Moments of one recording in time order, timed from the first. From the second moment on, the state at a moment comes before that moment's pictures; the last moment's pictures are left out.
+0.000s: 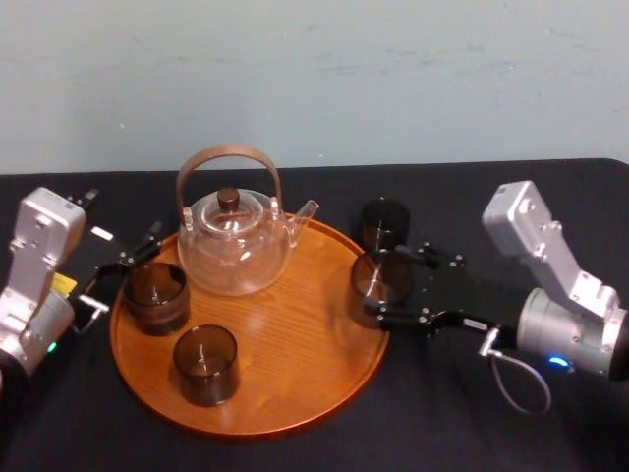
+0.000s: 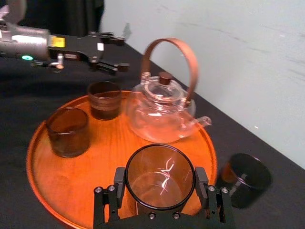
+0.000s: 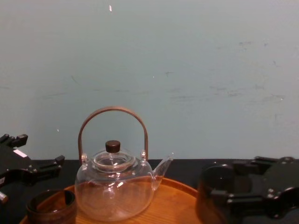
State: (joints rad) left arm -0.20 0.60 0.45 -1.41 -0.25 -0.12 0.03; right arm 0.17 0.61 -0.43 -1.66 0.32 0.15 0.55
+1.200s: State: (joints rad) left arm -0.20 0.60 0.45 -1.41 -0.25 -0.12 0.03; right arm 0.28 0.52 -0.61 -1.54 0.28 0.16 0.61
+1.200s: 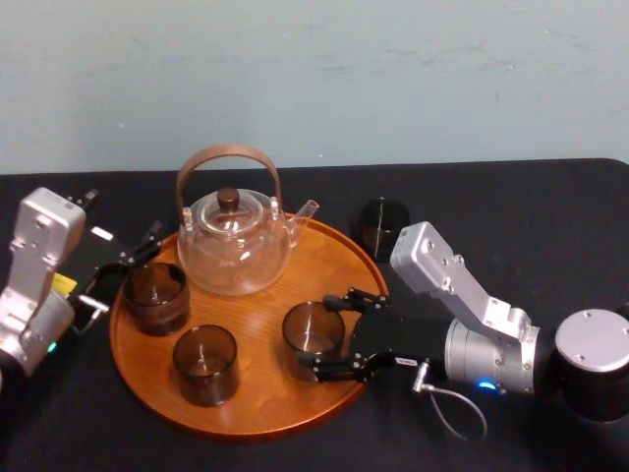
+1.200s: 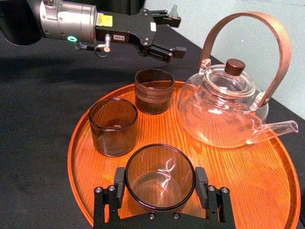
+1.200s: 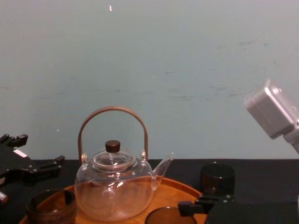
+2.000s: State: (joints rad) left arm -0.20 0.60 0.45 -1.41 -0.25 -0.12 0.03; right arm 0.31 0.50 -0.63 -1.49 0.27 0.16 0.60
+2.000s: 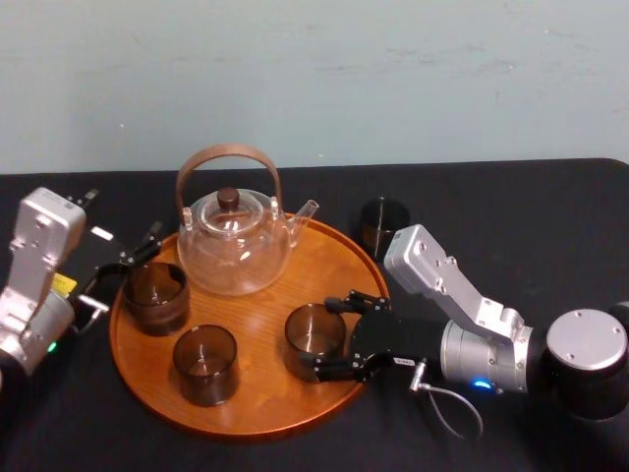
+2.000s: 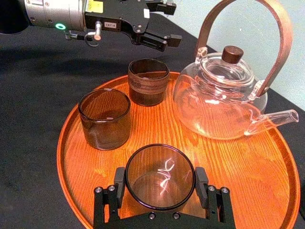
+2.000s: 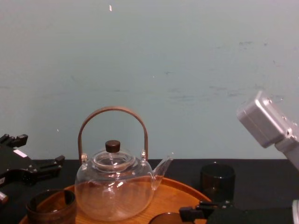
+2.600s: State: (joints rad) left arm -0.20 0.60 0.45 -1.41 -0.25 -0.12 0.03; right arm 0.31 0.50 -0.62 -1.49 0.28 0.16 0.60
